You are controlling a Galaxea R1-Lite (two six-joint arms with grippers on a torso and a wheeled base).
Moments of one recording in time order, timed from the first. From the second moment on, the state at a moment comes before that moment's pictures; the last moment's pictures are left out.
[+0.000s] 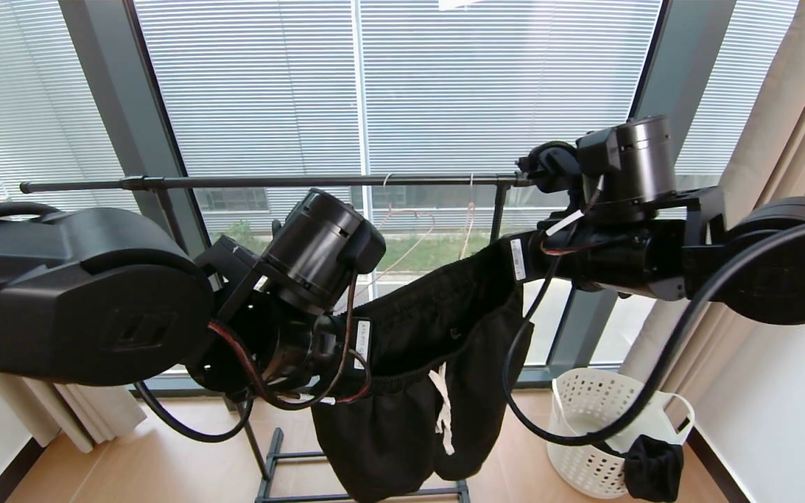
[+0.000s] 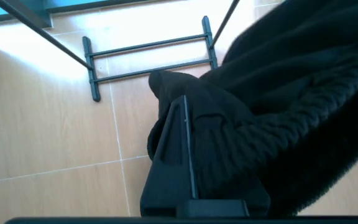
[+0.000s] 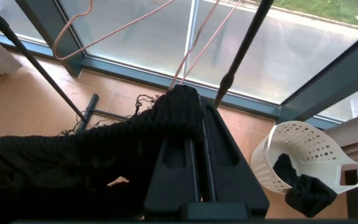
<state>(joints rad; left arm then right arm) -0.77 1.78 -1.29 0.42 0.40 -0.48 0.60 1.80 -1.30 -0.02 -0.32 0.14</state>
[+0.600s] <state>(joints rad) -0.71 1.85 -1.36 0.38 0.39 -0.39 0.58 1.63 -1.13 -0.04 -0.33 0.20</state>
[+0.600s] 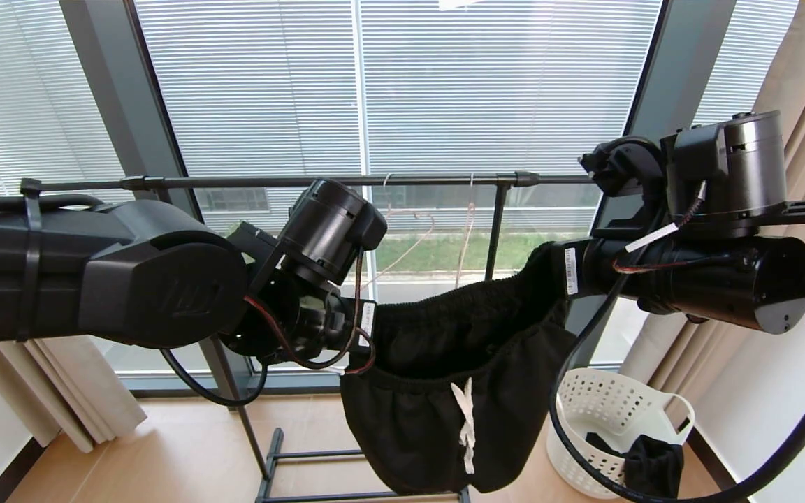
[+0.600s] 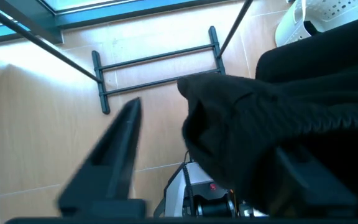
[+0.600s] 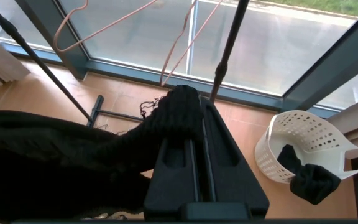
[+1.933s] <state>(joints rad) -0.49 1.73 -1.12 0.04 0.08 -0.20 0.41 1.51 -0.92 -0.11 -0.32 0.10</state>
